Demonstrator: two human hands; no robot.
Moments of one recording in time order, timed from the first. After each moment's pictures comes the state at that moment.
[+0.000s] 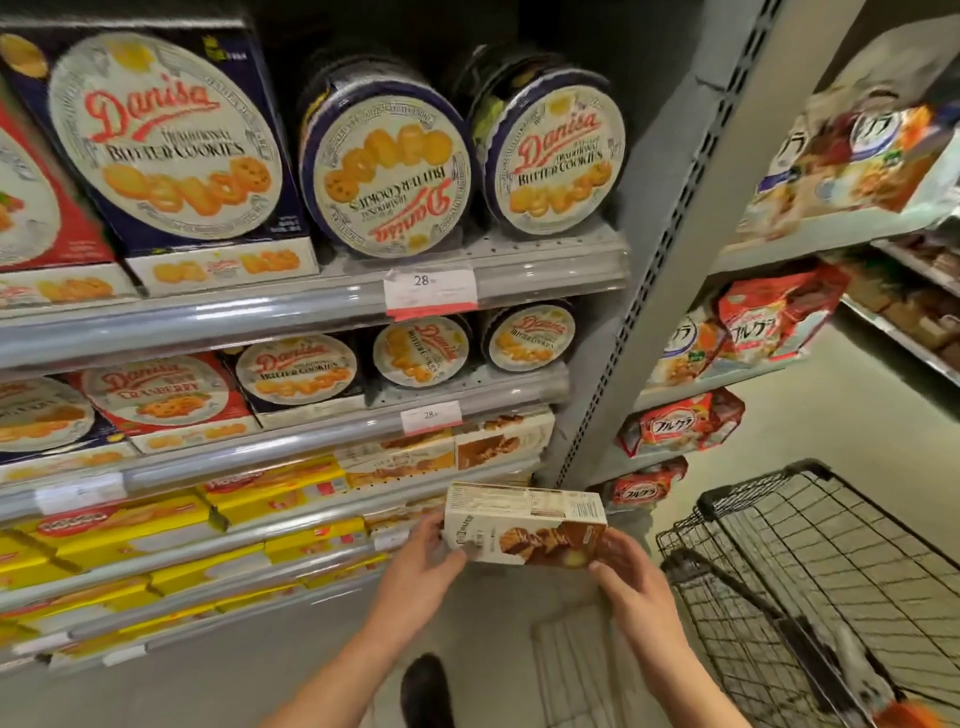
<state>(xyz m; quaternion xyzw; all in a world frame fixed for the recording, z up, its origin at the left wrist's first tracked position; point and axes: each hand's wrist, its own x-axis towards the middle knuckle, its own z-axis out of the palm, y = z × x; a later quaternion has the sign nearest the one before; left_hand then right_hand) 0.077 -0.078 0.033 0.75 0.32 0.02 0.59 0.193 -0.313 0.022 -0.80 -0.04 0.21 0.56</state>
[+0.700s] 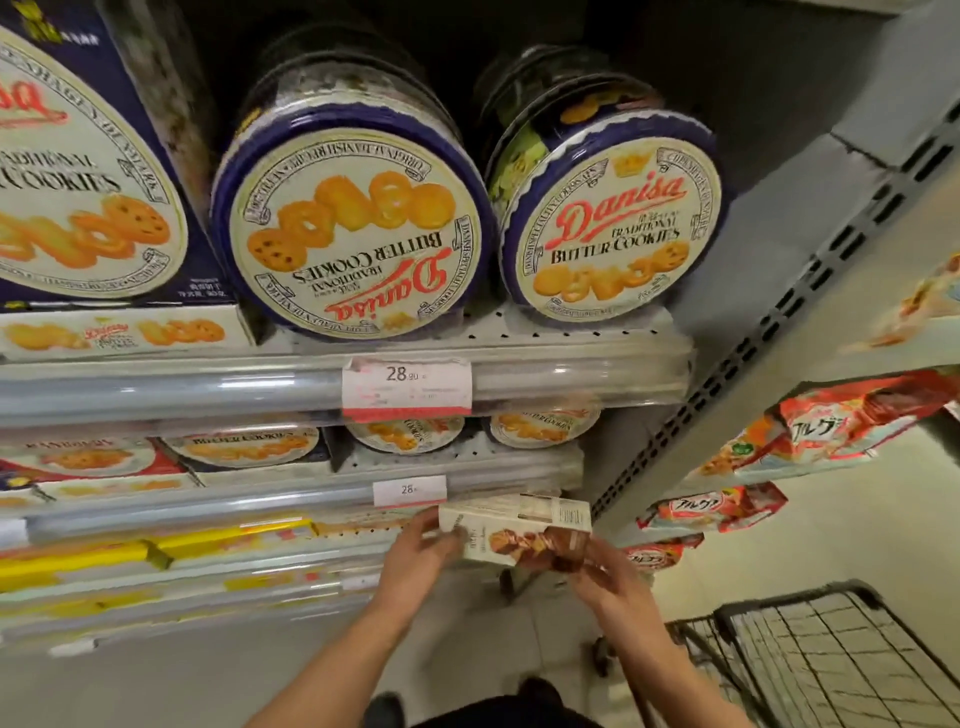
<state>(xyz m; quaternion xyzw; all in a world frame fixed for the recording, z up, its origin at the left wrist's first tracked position) 0.225 -0.026 -0.008 0.62 0.42 0.02 0.67 0.354 -0.255 0.007 -0.86 -0.12 0.29 0.41</state>
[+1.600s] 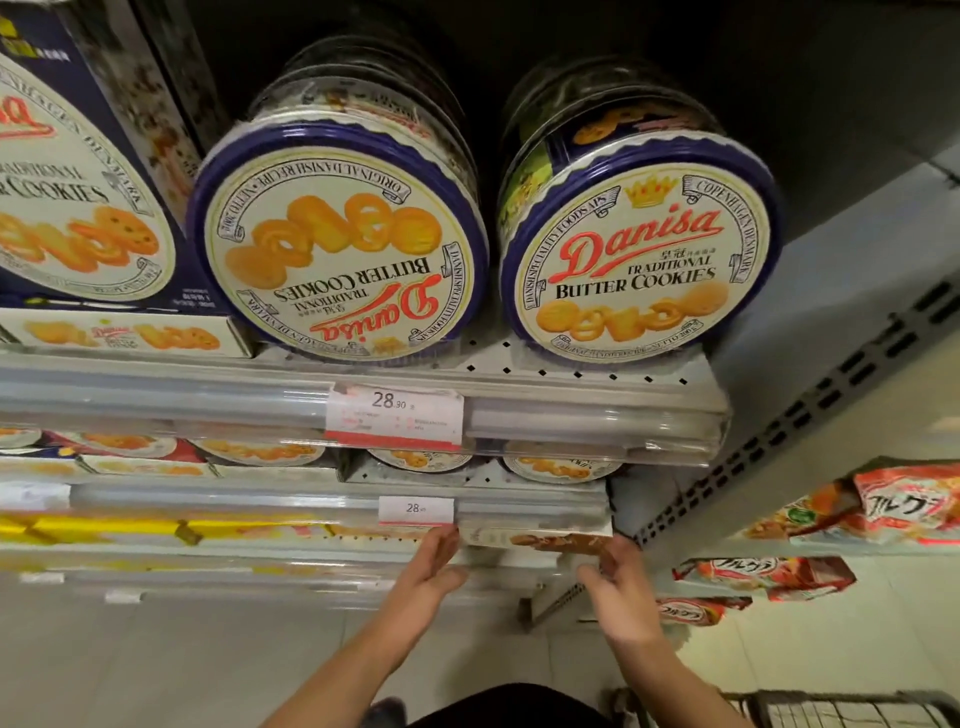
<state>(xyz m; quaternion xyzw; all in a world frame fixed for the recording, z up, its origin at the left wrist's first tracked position) 0.230 -0.035 -0.017 0.57 0.38 0.04 0.72 0.418 -0.210 -0.014 -0.86 -0.12 0.28 0.40</state>
